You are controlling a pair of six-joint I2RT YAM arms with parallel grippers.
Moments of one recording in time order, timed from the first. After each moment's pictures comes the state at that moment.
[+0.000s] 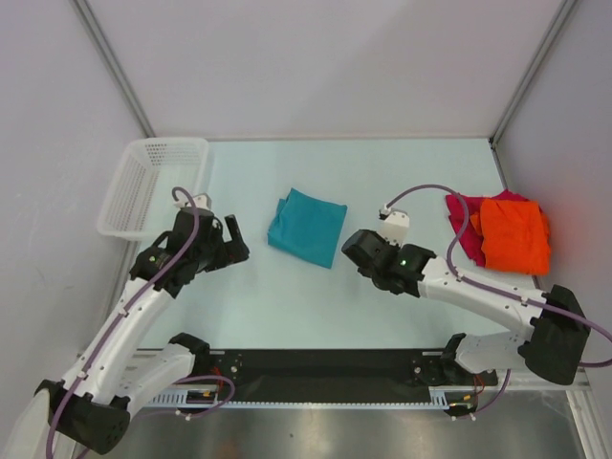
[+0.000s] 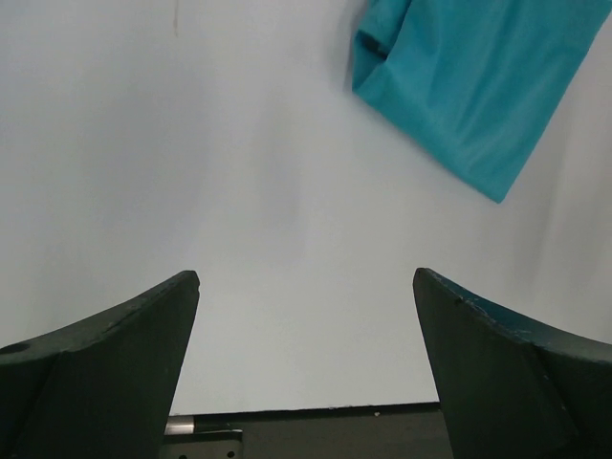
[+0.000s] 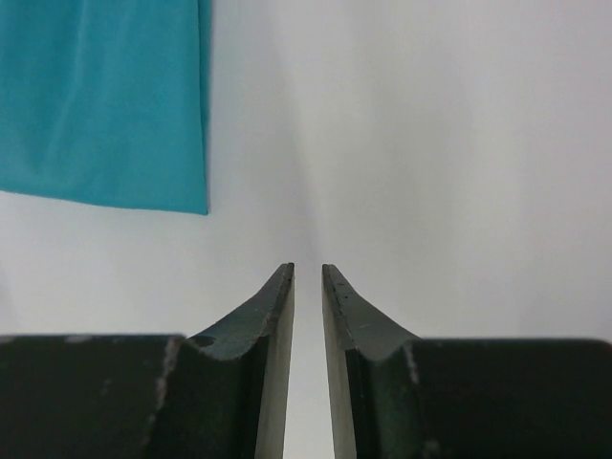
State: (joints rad) left arm -0.38 0.89 0.89 -0.85 -0.13 -0.58; right arm 0.96 1.28 0.96 -0.70 0.64 1.04
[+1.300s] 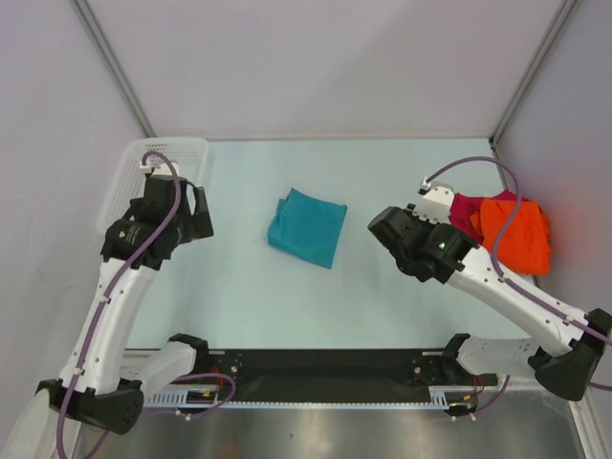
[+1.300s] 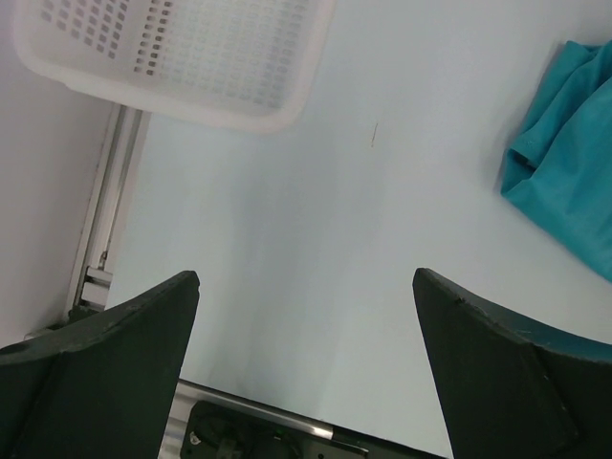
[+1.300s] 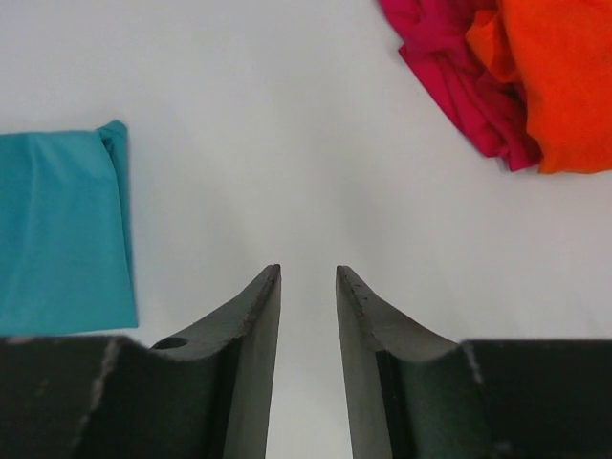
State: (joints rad) left arm -0.27 0.99 1.30 -1.10 -0.45 -0.31; right arm 0.91 1.19 1.25 -1.14 0.98 1.03
